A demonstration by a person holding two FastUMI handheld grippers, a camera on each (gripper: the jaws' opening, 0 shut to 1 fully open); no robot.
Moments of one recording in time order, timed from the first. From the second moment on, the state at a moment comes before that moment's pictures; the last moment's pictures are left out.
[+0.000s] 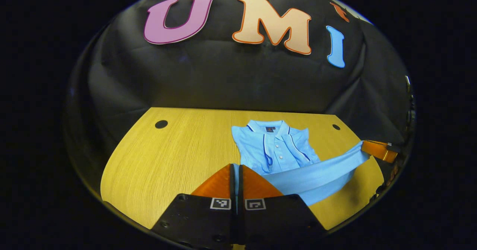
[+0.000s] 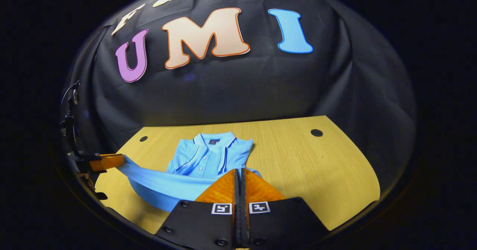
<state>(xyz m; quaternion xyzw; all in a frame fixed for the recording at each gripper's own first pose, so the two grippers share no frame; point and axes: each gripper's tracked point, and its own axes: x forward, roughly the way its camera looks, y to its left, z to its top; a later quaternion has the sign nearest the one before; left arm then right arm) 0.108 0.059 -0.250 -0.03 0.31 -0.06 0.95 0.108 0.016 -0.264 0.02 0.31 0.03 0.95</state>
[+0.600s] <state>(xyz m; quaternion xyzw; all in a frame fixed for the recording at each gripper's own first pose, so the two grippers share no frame) 0.259 0.061 -0.321 -0.04 0.30 -0.05 0.95 0.242 0.011 -0.353 0.06 0.32 -0.05 0.94</state>
